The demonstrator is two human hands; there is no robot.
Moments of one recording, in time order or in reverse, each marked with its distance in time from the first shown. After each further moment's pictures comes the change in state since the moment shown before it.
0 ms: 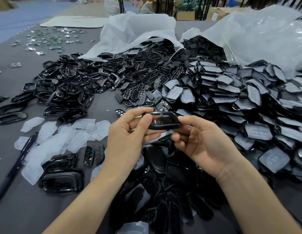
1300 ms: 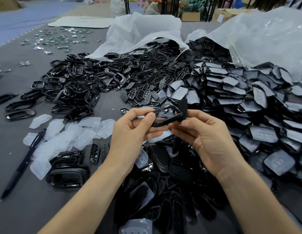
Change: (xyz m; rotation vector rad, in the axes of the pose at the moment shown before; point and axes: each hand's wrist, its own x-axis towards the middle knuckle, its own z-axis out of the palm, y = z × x) left_hand 0.005 -0.003 -0.007 -0.093 0.001 -0.090; right_hand -0.001 0.005 0.003 -0.103 0.072 -0.312
